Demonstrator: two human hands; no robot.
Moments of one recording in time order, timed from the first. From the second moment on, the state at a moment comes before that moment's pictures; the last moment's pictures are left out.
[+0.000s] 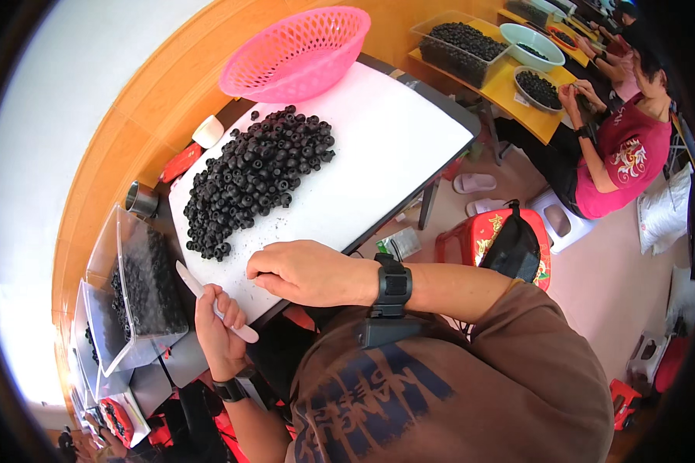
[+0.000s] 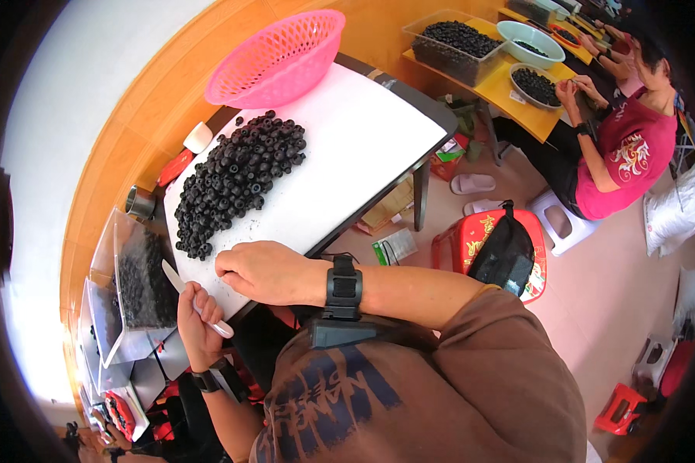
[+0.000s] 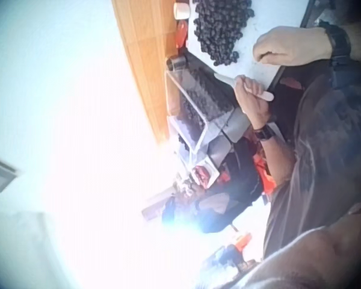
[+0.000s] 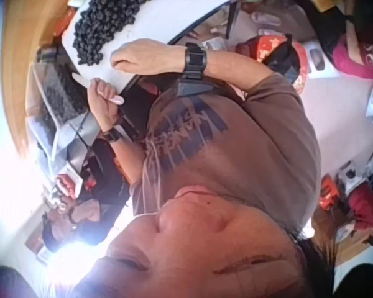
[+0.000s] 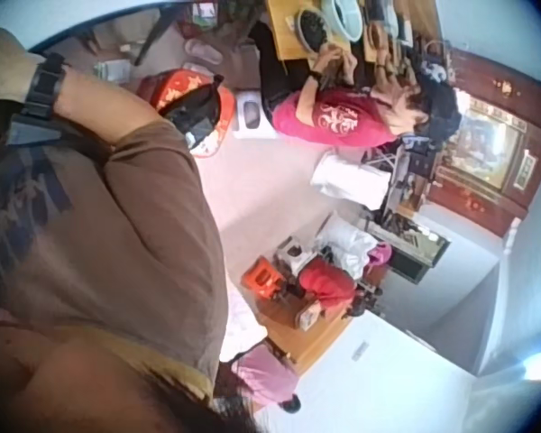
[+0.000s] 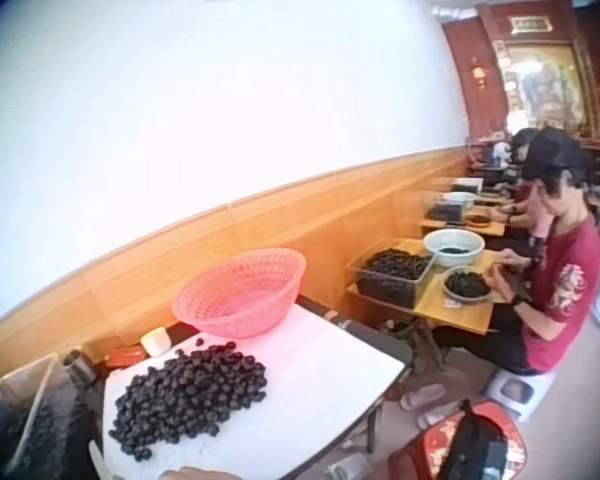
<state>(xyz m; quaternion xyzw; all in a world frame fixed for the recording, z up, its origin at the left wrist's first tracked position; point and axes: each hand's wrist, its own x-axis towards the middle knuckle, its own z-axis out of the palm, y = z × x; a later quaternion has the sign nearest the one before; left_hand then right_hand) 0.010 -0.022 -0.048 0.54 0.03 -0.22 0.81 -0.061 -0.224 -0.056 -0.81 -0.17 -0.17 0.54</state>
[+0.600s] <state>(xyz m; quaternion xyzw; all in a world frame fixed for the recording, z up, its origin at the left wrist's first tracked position) -0.085 -0.048 0.026 0.71 -0.18 -0.17 0.66 -0.115 -0.230 0.003 -0.42 -0.15 0.04 0.90</state>
